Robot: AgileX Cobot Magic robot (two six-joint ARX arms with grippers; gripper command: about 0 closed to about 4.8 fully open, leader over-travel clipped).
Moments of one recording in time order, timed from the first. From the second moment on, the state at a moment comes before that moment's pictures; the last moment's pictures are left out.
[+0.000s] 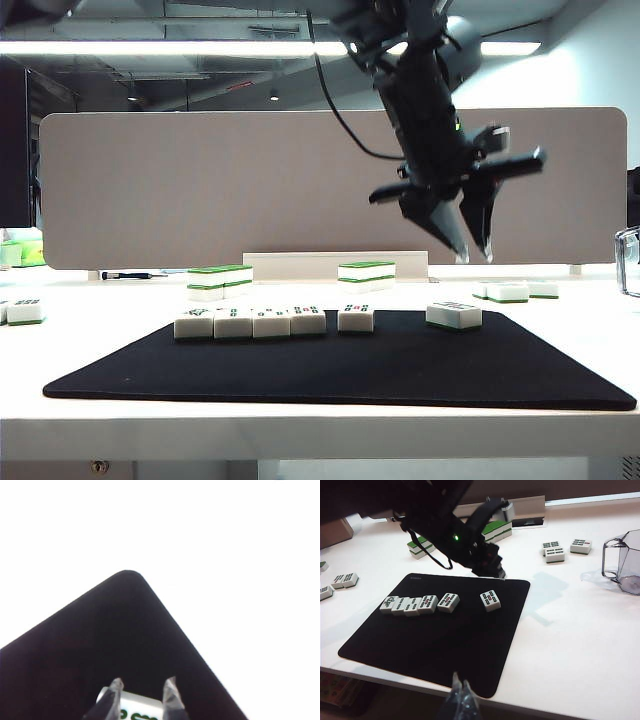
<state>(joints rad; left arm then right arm) -0.80 2.54 2.55 -0.95 0.04 -0.11 0.01 0.01 0.81 -1.08 -0.33 0.12</state>
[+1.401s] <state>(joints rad) -0.80 2.61 2.56 -1.20 -0.06 0.10 0.01 0.01 0.81 -1.08 -0.33 0.12</state>
